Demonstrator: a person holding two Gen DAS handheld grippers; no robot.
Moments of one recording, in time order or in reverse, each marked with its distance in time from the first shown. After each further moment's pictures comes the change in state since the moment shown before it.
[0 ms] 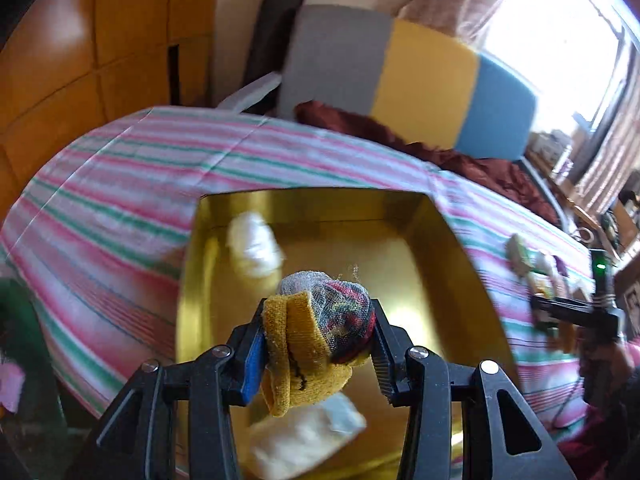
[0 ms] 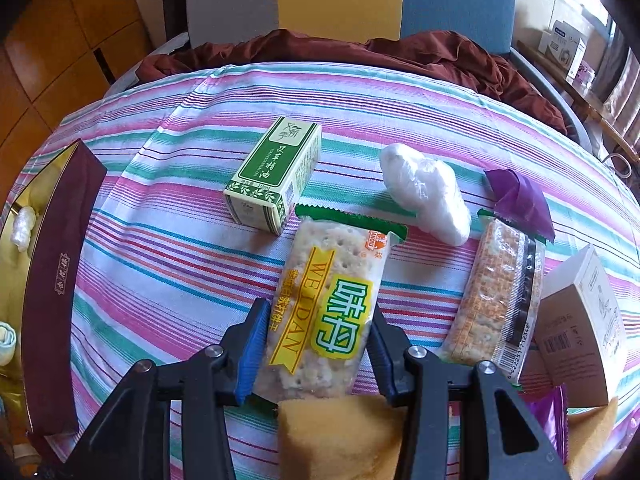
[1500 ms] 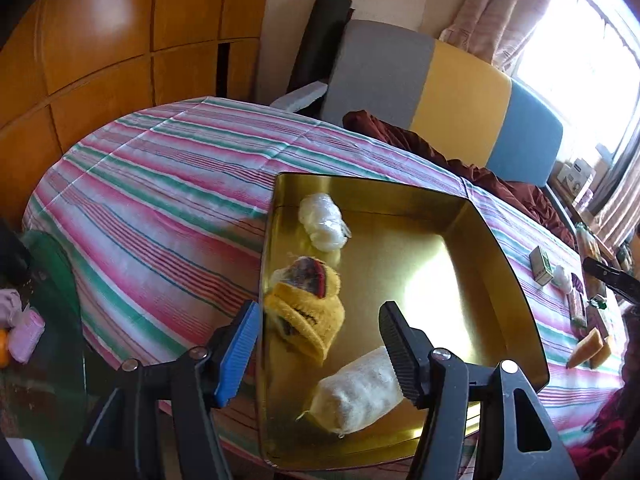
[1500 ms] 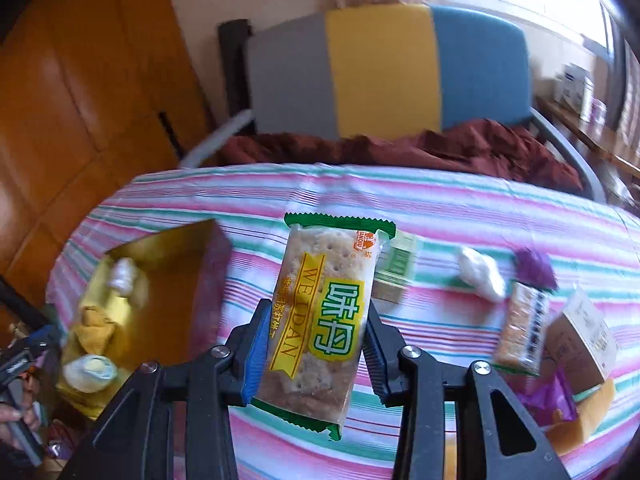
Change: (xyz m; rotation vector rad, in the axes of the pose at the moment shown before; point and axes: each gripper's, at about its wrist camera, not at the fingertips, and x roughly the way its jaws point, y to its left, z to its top) left arm -0.033 0.043 -0.043 -0.110 -0.076 0.063; right arm -0.107 0.103 0.004 -0.068 -0.292 0.231
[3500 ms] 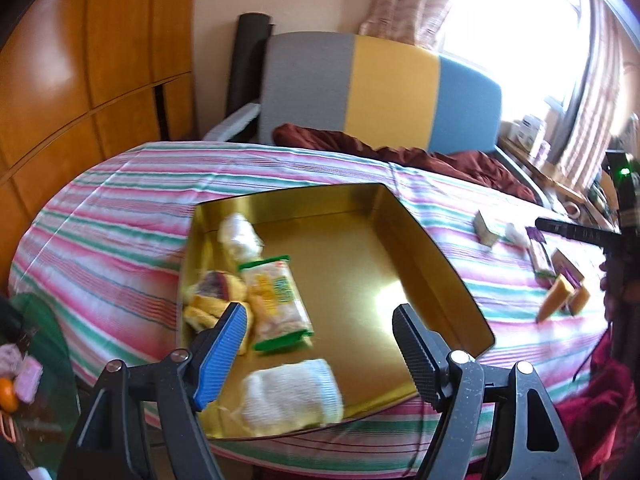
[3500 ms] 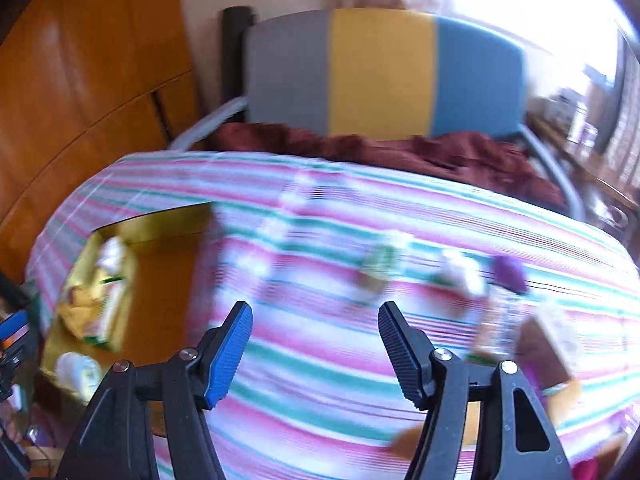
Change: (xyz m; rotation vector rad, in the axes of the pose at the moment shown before) left arm -0.035 -0.085 -0.016 0.247 -0.037 -0.100; right arm -0.011 -0.033 -0.009 0.009 0.031 -0.214
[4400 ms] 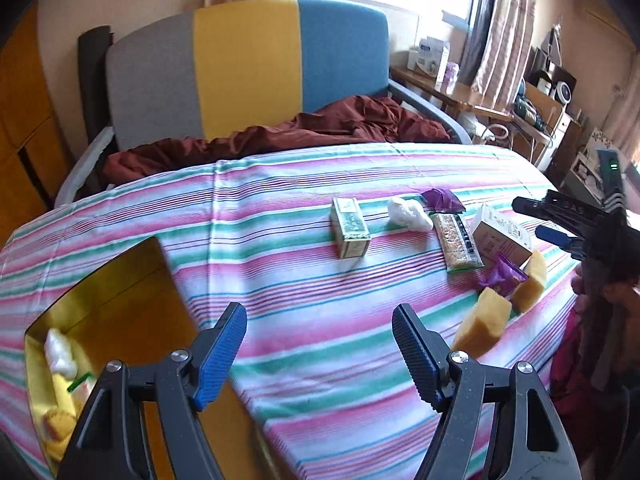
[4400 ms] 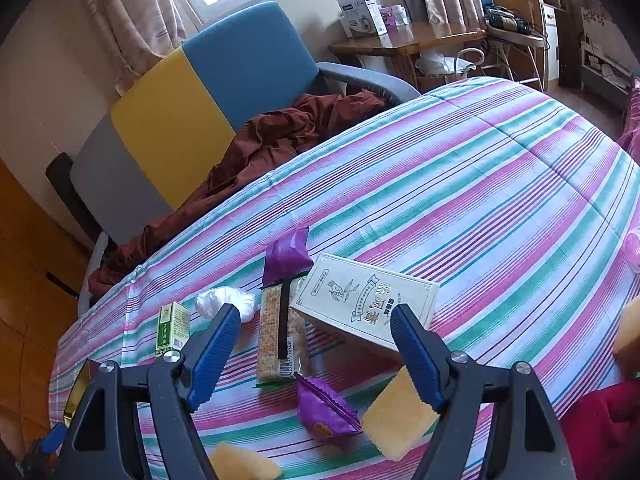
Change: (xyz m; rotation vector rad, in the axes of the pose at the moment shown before) left arm 0.107 -0.213 0.078 0.302 0.163 -0.228; right arm -0.002 -0.207 -0.045 0.680 -0.057 -0.100
